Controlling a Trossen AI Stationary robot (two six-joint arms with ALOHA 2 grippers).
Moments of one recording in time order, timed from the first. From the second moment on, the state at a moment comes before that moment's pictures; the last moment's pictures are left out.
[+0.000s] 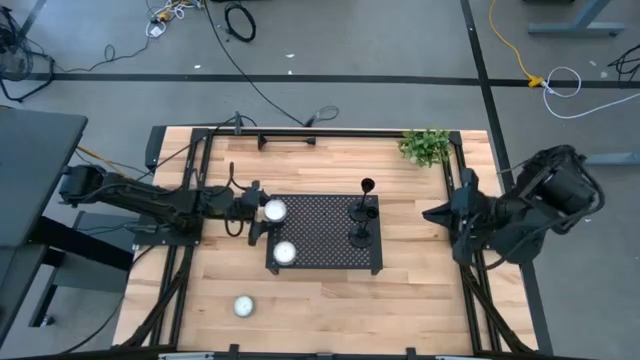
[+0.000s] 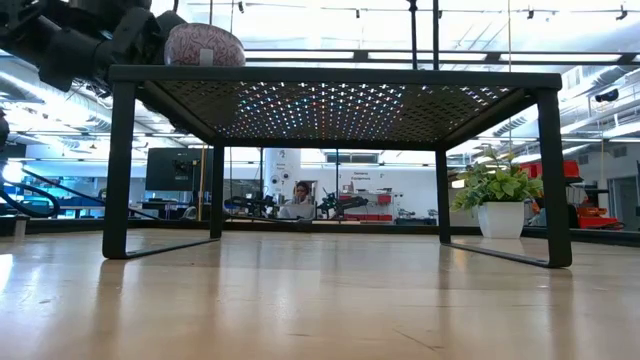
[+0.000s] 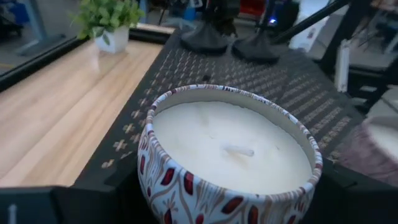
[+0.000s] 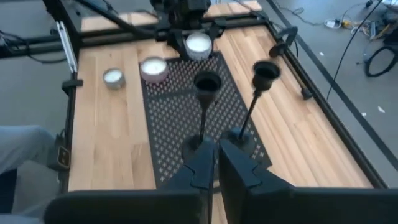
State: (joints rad) left arm -0.03 0.99 0.29 0.46 -0.09 -0.17; right arm 0.79 1.35 1.95 -1.57 0.74 0.77
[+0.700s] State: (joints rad) left arm 0.08 1.12 0.29 0.59 -0.03 -0.15; right arm 0.83 1.32 1.82 -1.56 0.75 0.86
